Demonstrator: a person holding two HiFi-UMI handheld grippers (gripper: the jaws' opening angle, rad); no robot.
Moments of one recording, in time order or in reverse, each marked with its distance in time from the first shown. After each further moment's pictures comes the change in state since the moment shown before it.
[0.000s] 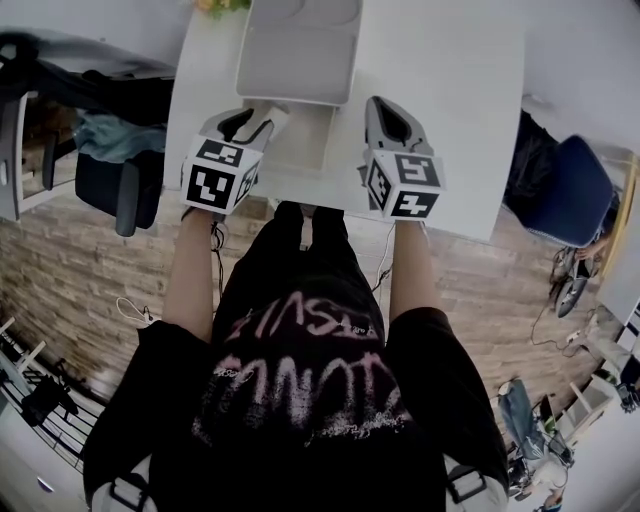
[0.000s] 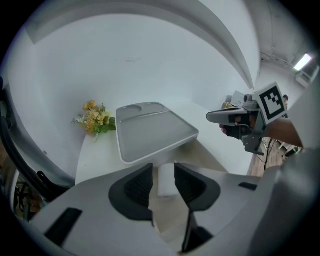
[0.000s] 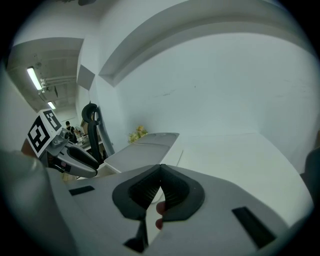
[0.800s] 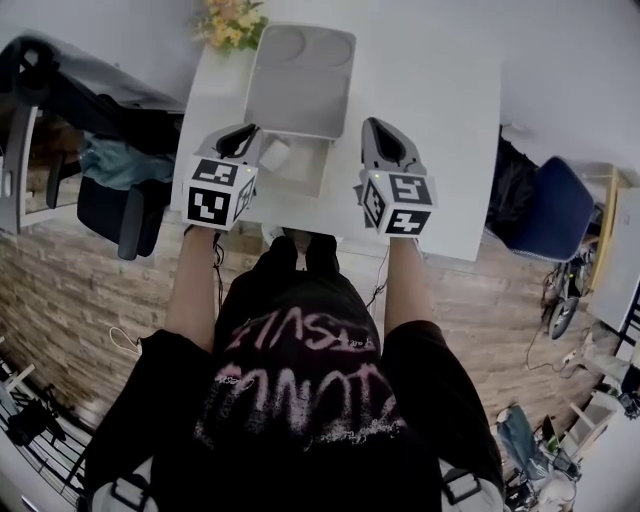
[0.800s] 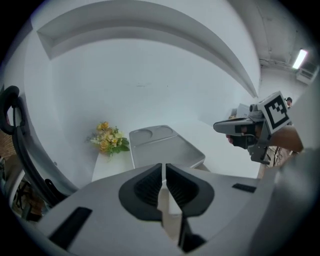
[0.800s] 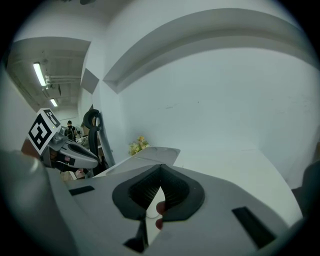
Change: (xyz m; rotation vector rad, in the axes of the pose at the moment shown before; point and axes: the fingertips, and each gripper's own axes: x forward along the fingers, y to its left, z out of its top) left arm -0.037 0.019 0.050 -0.019 -0.196 0.087; right arm -0.016 0.006 0.049 -0.054 -0.084 -0.016
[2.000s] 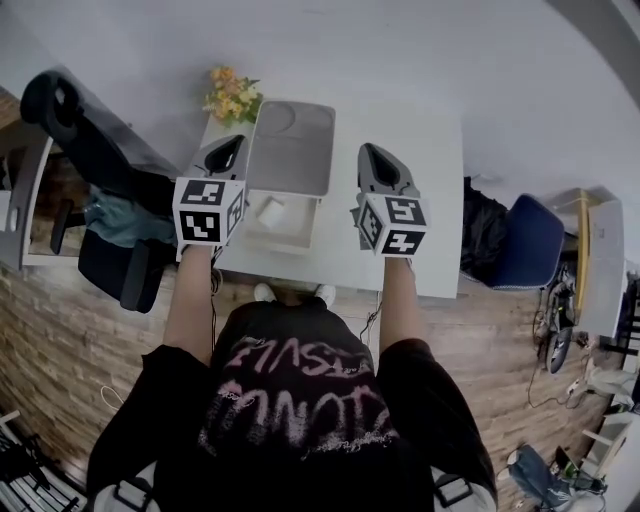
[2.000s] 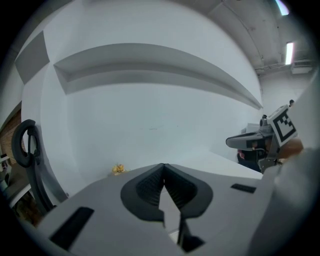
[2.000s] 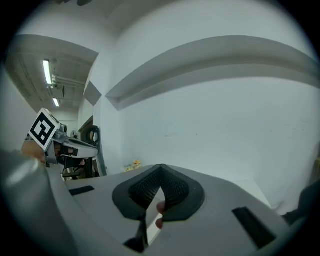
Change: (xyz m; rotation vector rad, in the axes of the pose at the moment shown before) left arm -0.057 0.039 0.120 0.013 -0.340 0.124; right arm -0.022 -0.005 0.104 -0.069 -0.184 -0.045
